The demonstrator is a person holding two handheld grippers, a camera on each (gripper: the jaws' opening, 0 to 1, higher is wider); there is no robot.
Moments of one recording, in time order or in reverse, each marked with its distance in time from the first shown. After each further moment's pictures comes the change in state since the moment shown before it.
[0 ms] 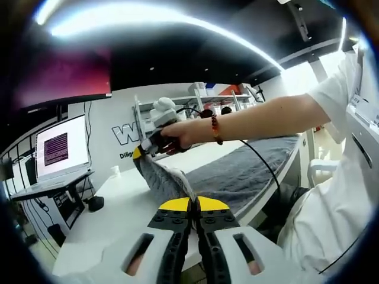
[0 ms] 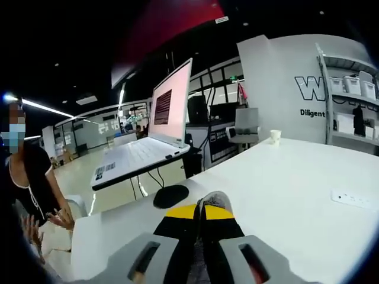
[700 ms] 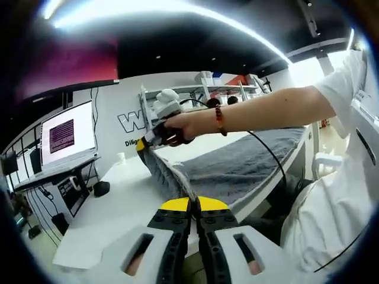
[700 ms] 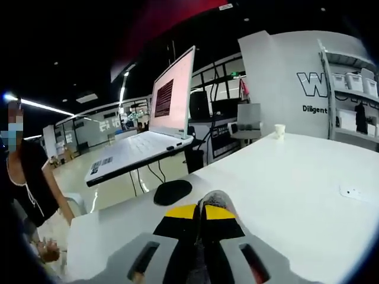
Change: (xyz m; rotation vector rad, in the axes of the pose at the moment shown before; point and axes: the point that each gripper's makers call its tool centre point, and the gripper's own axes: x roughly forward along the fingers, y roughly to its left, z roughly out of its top) left arm -0.008 0.014 -0.024 -0.049 0.083 0.052; right arm 0.021 0.013 -0.016 0.010 0.021 0.011
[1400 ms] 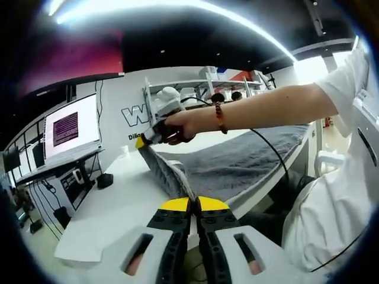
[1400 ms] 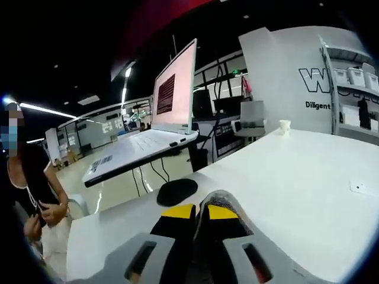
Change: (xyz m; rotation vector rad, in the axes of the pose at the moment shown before) left arm -0.003 0.005 -0.011 -0.014 0.047 0.030; right arm 0.015 0.008 -0.007 0.017 0.006 0.025
